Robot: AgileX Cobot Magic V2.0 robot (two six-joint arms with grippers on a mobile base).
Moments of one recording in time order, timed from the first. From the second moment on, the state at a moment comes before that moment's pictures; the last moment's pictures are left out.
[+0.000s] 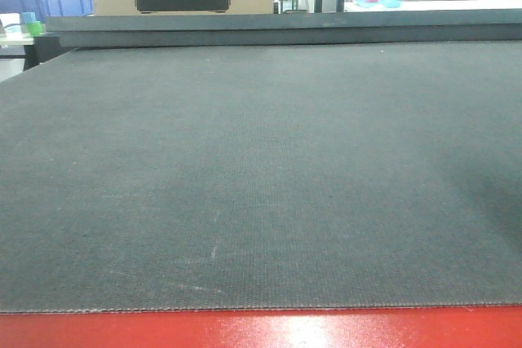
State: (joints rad) left arm -0.14 0.55 -0.73 -0.15 0.26 0.16; right arm 0.39 0.56 -0.73 -0.12 0.35 0.21
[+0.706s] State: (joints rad) left arm -0.14 0.55 -0.73 -0.15 0.26 0.16; right arm 0.39 0.56 -0.73 -0.12 0.35 0.21
